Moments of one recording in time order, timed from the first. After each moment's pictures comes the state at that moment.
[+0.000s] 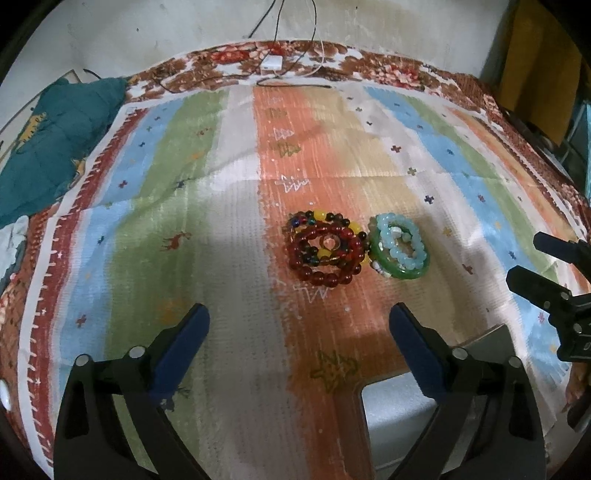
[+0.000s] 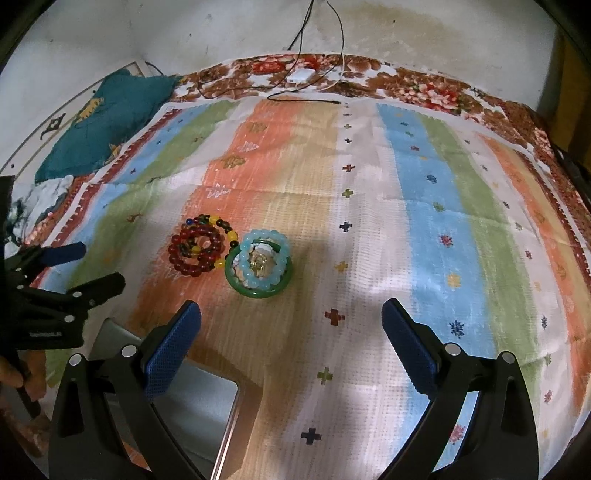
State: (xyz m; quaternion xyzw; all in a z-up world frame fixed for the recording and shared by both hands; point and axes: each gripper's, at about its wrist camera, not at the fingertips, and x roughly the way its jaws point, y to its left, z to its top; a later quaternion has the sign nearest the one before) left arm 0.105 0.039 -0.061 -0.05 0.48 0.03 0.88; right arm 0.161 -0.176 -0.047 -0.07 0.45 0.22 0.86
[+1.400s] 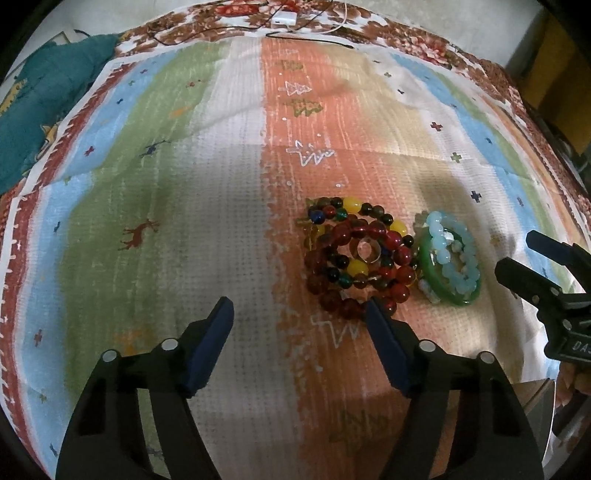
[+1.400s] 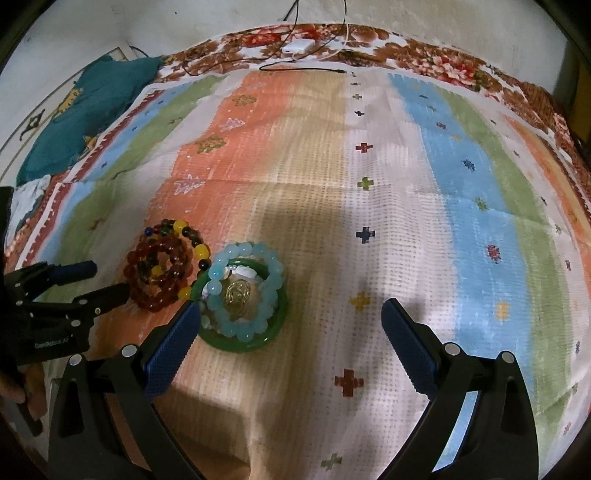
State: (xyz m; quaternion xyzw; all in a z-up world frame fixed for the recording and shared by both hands) left arm 0.164 0.066 -0.117 -0.09 0.54 0.03 0.84; right arm 0.230 -0.146 -0.099 -0.07 0.48 0.22 0.84
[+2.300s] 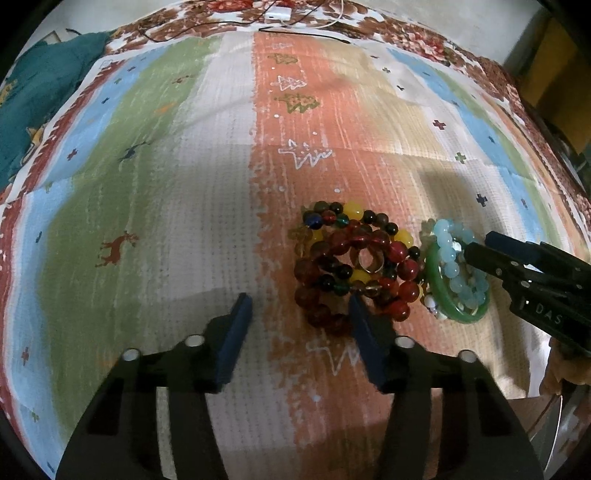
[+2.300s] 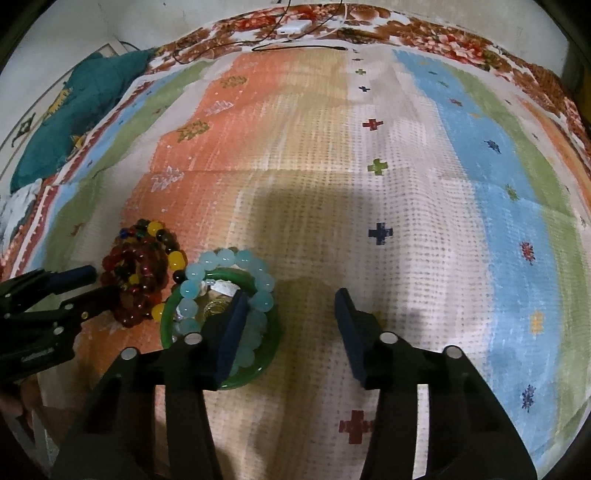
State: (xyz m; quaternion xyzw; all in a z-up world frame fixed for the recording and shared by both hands) left arm 0.182 0.065 -0.130 -0.09 0.54 0.01 0.84; right arm 0.253 -0.137 -0.128 -0.06 0.51 0.23 0.83
